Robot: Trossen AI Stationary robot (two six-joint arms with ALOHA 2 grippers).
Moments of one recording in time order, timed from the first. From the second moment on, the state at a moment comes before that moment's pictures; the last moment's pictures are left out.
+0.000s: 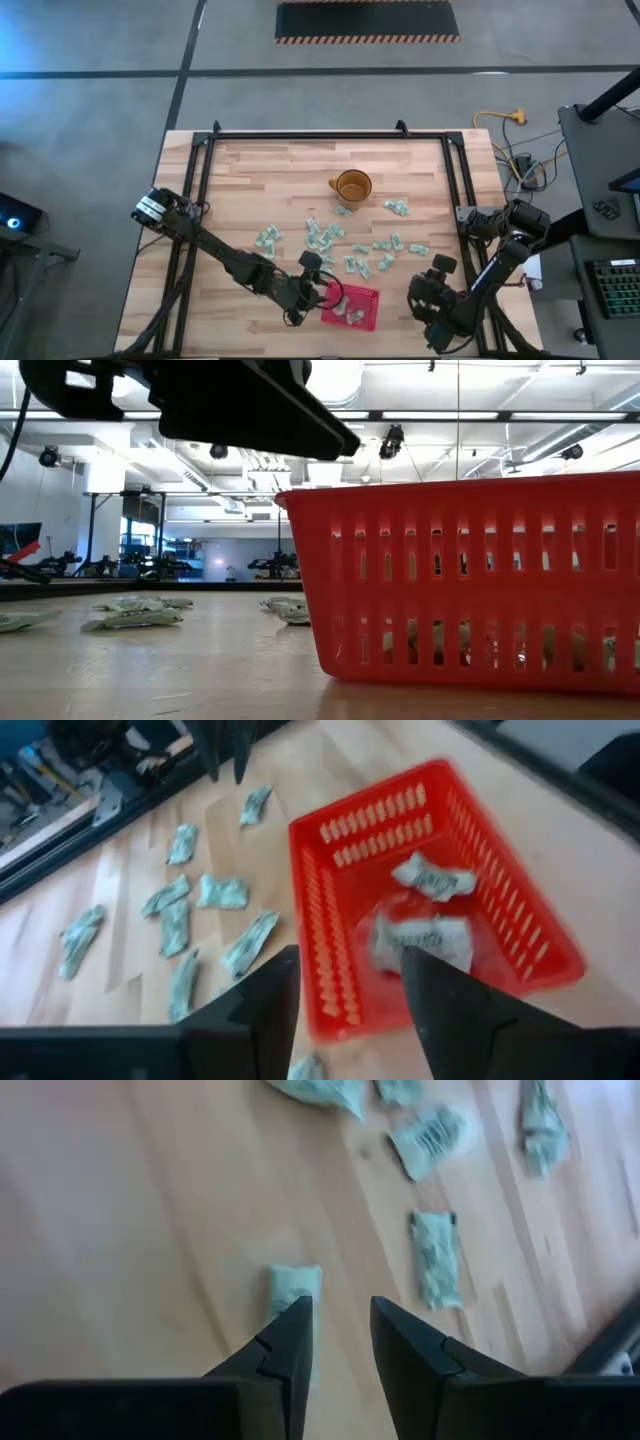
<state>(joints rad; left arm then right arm) -0.53 1.79 1.05 0.18 -0.40 0.19 0.99 1.83 1.11 -1.24 0.43 1.44</state>
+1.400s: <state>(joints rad) -0.54 1.72 1.02 0.06 -0.40 0.11 1.00 1.56 0.75 -0.73 0.41 1.29</state>
